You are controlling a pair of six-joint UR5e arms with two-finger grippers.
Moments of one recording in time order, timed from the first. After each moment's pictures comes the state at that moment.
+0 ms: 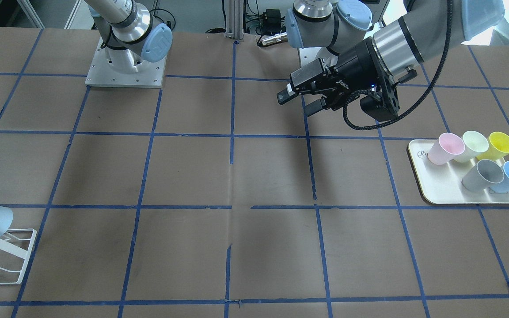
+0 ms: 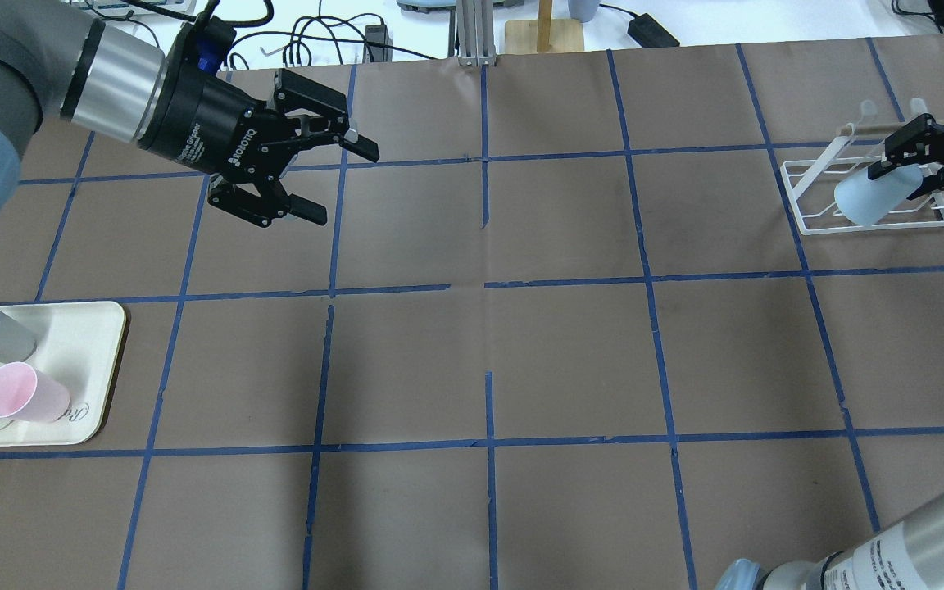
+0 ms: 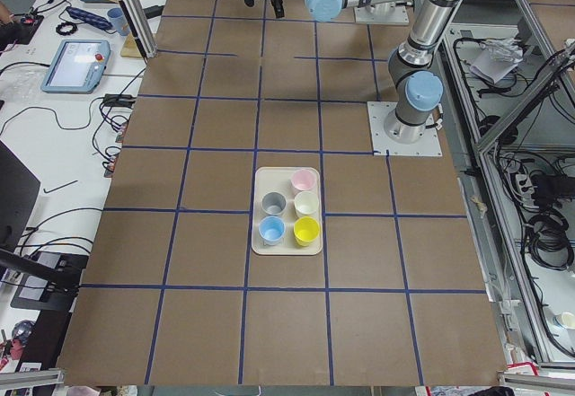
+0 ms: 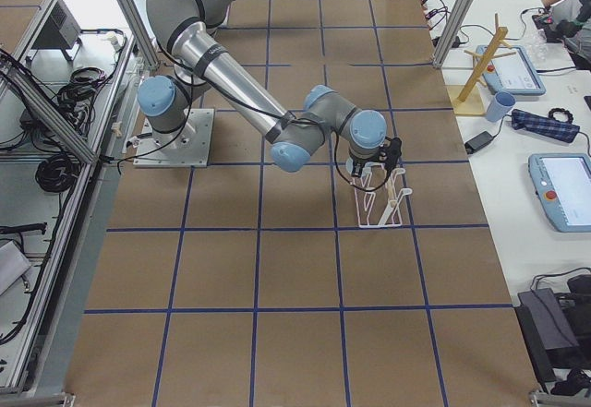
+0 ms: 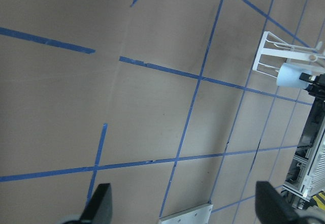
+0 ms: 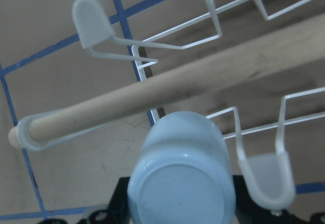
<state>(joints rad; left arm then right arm) -1.44 -1.54 -1.70 -1.59 0.77 -0.09 0.92 -1.14 1.55 -1.88 -1.20 -0.37</state>
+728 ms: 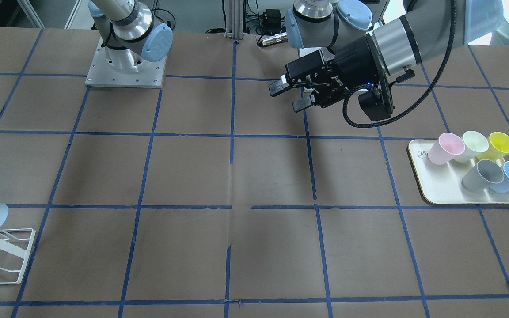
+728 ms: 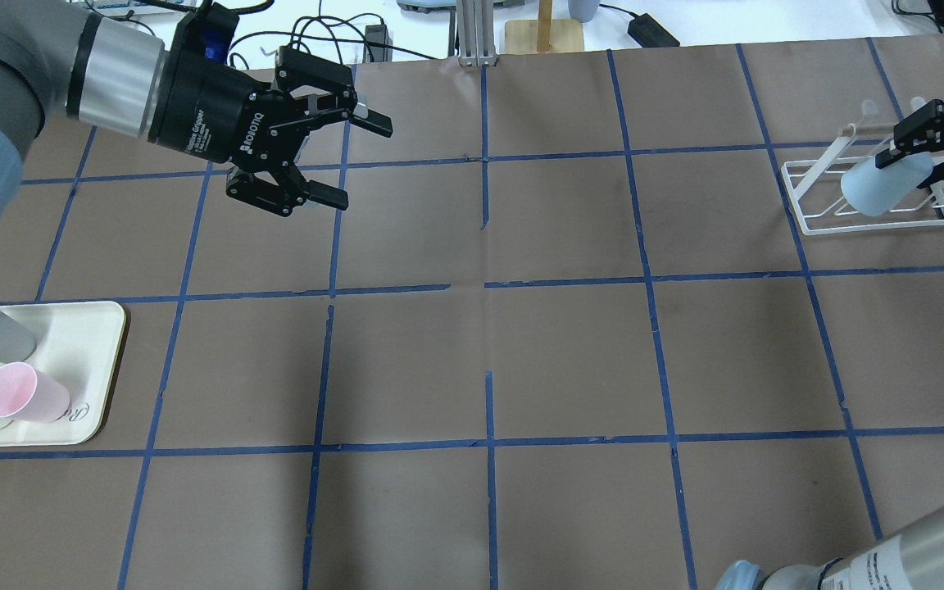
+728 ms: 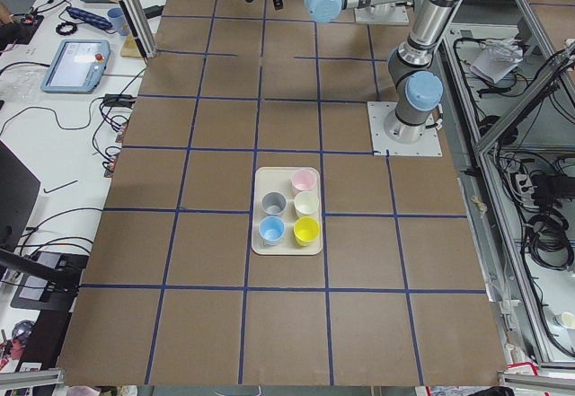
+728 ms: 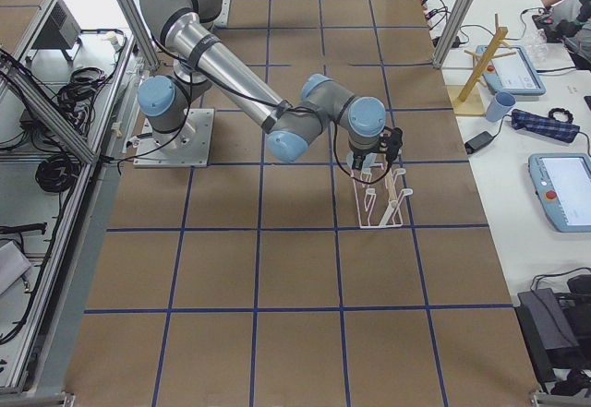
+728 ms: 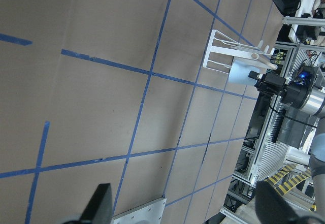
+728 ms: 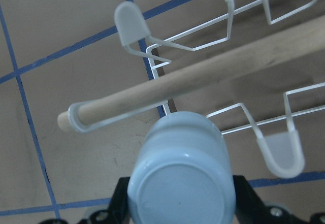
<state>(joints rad) -1.44 -1.54 -1.71 -1.60 0.66 -0.08 0.93 -1.20 1.55 -1.85 -1.21 -0.37</state>
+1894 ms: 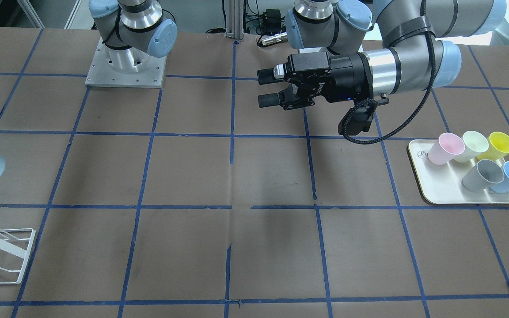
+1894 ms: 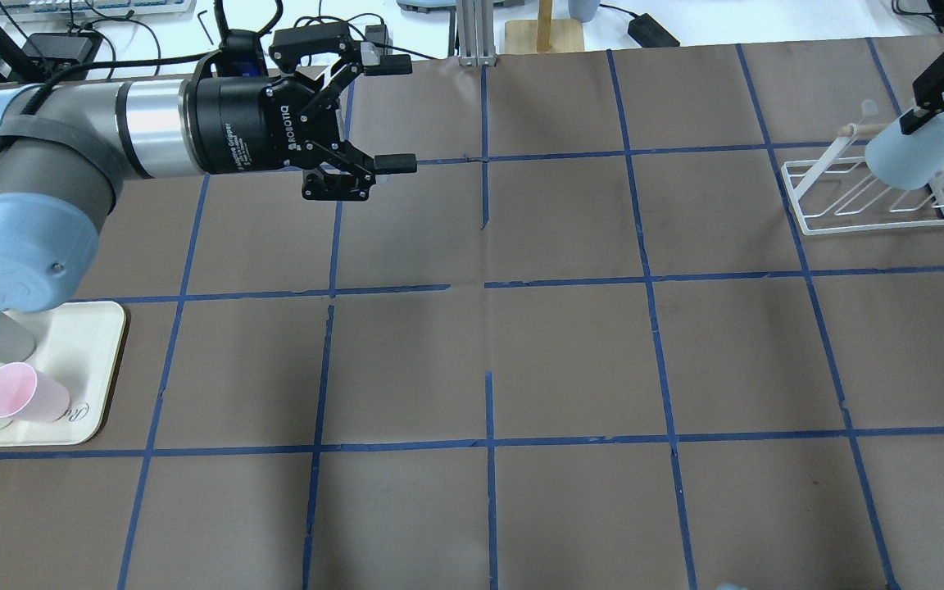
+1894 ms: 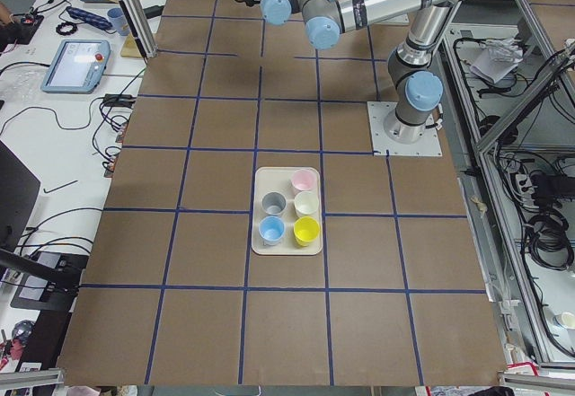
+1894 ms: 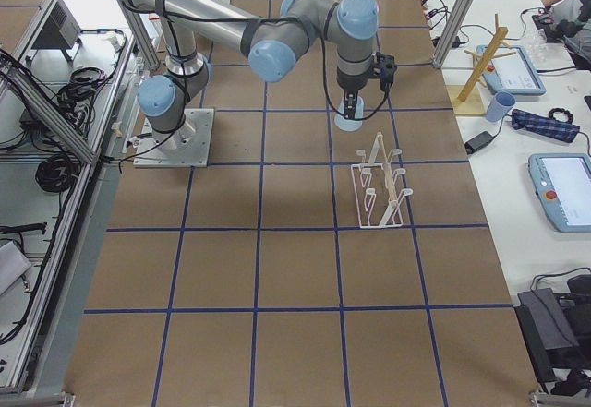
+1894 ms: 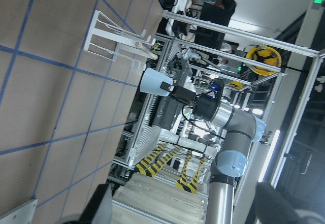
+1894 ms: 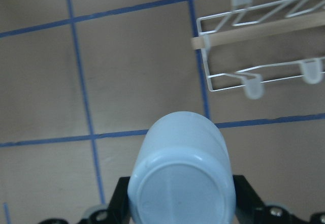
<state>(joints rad) -1.43 -1.57 -1.90 -1.48 0.10 -0.05 1.09 -1.45 1.47 -1.58 -1.35 -0.37</state>
